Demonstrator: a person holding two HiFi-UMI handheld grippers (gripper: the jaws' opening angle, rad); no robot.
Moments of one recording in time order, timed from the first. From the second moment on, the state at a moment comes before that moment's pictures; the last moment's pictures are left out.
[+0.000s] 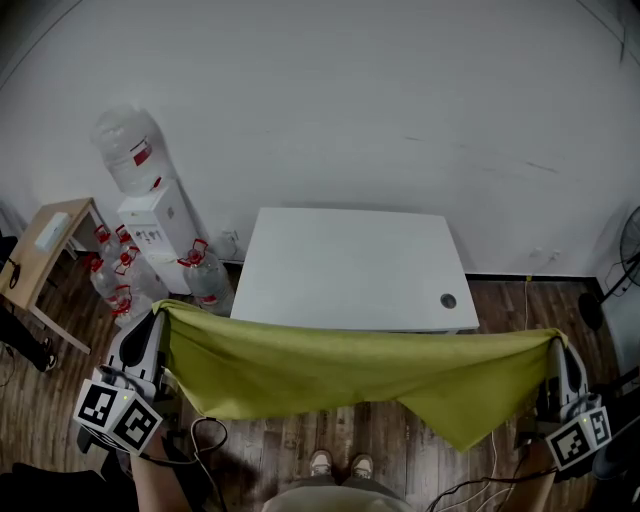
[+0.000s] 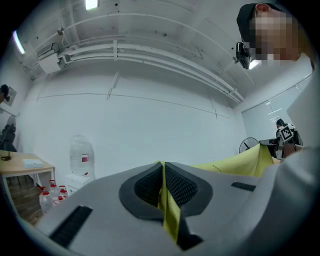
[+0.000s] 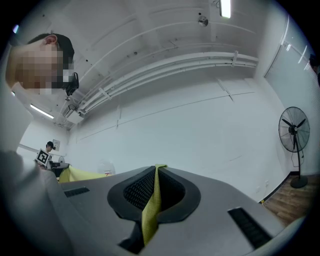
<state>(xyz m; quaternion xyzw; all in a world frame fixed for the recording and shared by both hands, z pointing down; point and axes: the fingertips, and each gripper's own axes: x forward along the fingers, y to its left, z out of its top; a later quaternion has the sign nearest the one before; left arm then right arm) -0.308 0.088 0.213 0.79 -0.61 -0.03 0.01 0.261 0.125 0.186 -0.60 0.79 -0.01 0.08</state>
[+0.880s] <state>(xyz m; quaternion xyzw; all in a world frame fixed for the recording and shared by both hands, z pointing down) -0.269 0.104 0.200 0.78 -0.62 -0.02 -0.01 0.297 0.129 0.180 -0.60 0.79 0.03 0.05</state>
